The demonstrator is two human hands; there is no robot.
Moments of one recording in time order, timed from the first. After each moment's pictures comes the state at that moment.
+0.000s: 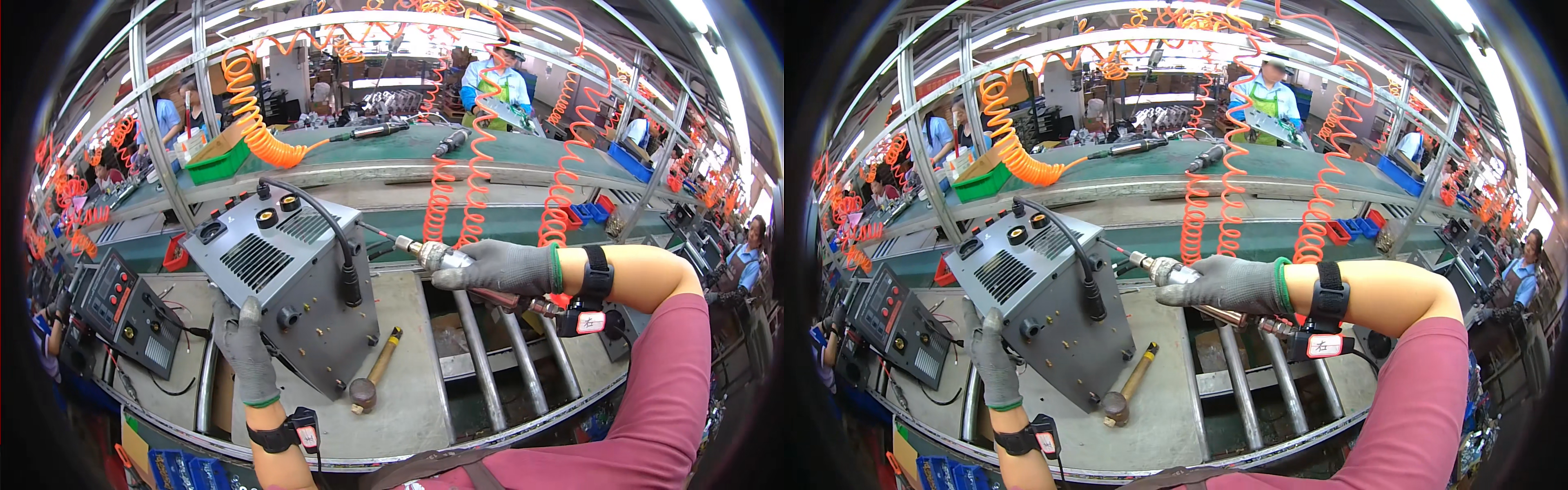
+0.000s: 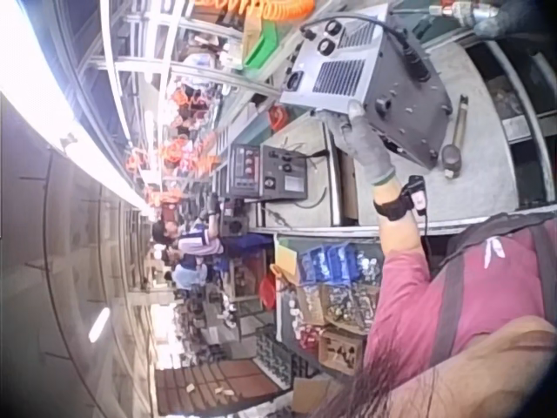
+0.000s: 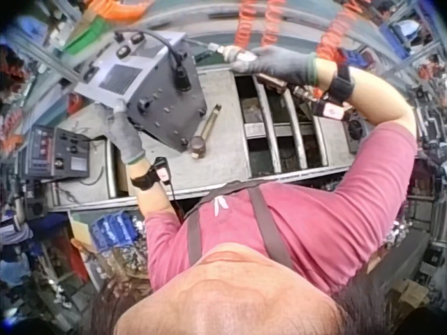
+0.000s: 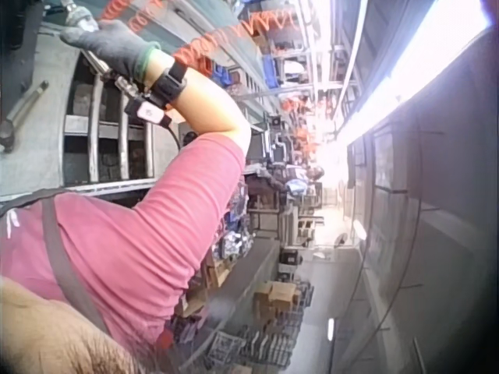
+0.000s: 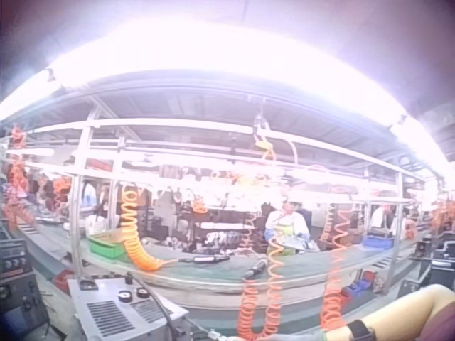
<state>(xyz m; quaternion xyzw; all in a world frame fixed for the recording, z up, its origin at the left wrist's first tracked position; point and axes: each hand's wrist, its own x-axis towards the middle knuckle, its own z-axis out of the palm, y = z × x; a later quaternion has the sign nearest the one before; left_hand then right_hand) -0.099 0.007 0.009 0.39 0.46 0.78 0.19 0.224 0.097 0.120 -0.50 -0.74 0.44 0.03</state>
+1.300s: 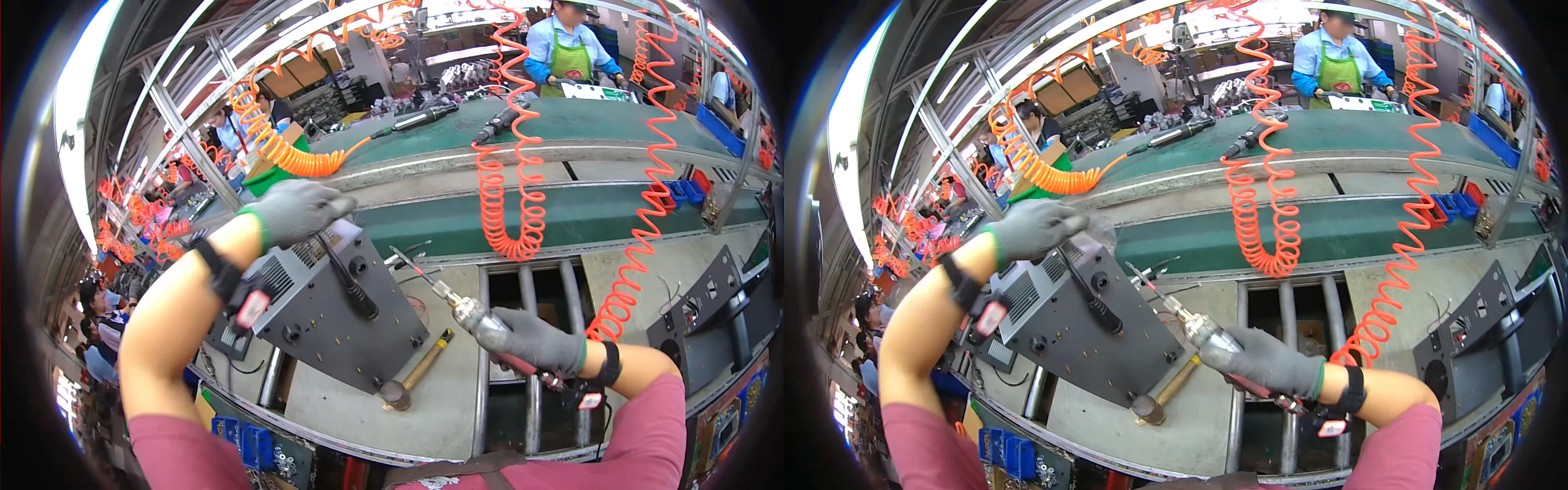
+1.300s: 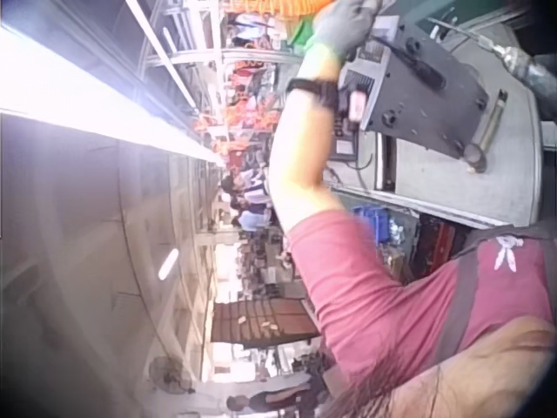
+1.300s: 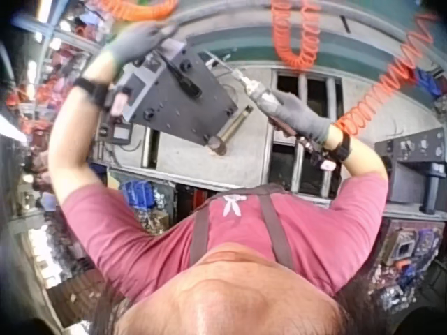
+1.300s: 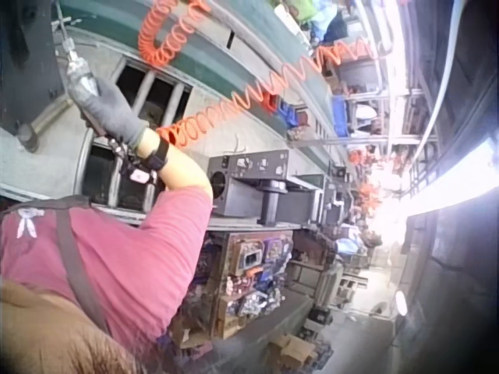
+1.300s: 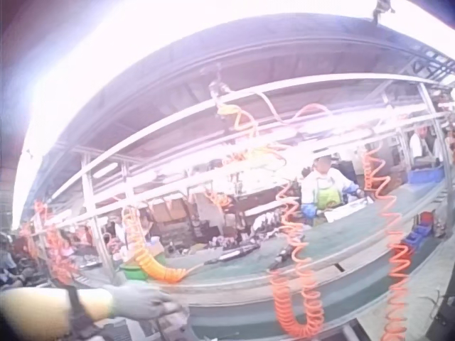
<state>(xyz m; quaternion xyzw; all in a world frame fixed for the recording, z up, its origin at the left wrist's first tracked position) 0.002 0.156 0.200 0.75 0.66 -0.10 -0.01 0.308 0.118 0.013 -0.34 -0.63 0.68 0.16</state>
